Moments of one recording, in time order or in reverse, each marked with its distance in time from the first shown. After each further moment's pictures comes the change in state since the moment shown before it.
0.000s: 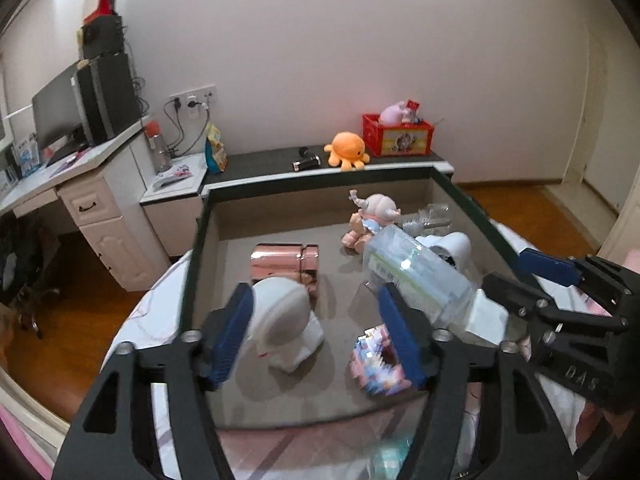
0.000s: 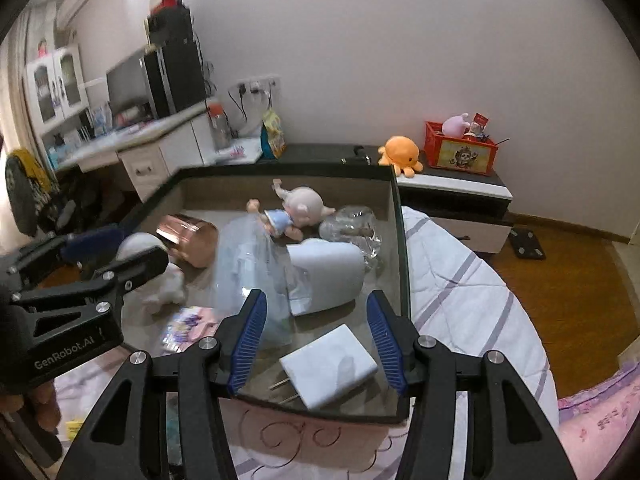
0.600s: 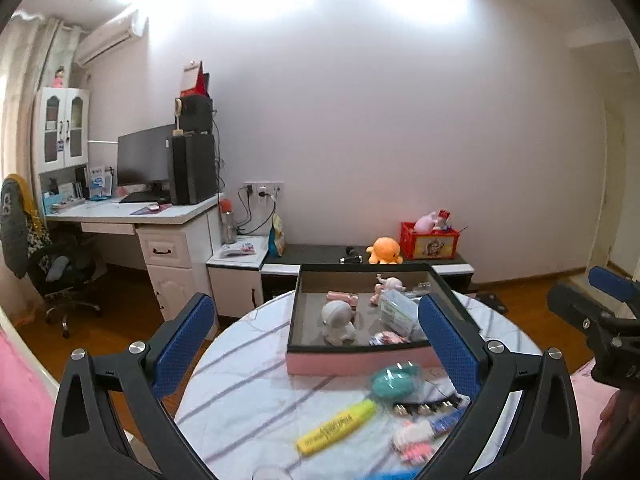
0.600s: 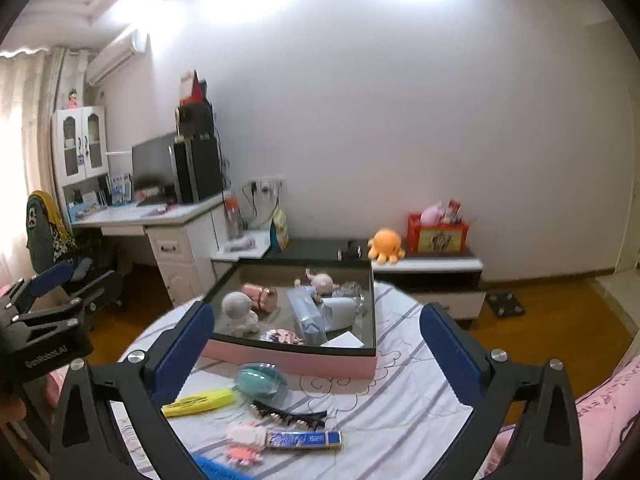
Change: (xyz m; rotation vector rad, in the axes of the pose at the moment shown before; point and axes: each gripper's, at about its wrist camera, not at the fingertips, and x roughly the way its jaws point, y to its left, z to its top) left arm -0.224 0.008 -0.072 -0.124 -0.385 0.154; right arm -0.205 0.050 -0.045 -0.009 -0.372 -0.024
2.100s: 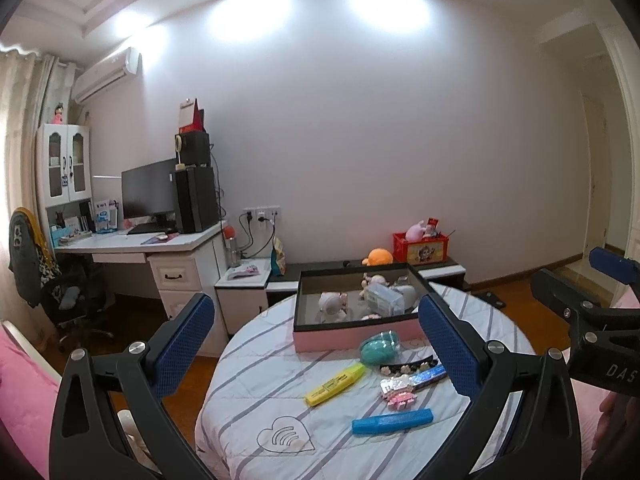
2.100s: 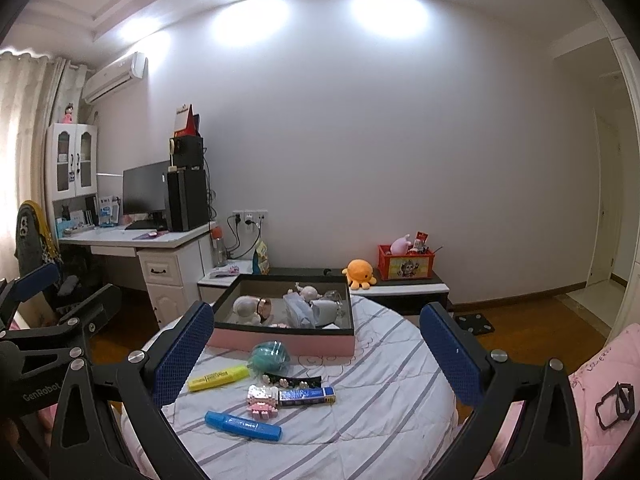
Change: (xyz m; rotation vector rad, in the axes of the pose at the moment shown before) left arm -0.098 -0.014 -0.017 0.096 -0.075 0.000; right arm -0.089 0.028 -0.030 -0.014 -0.081 -0.115
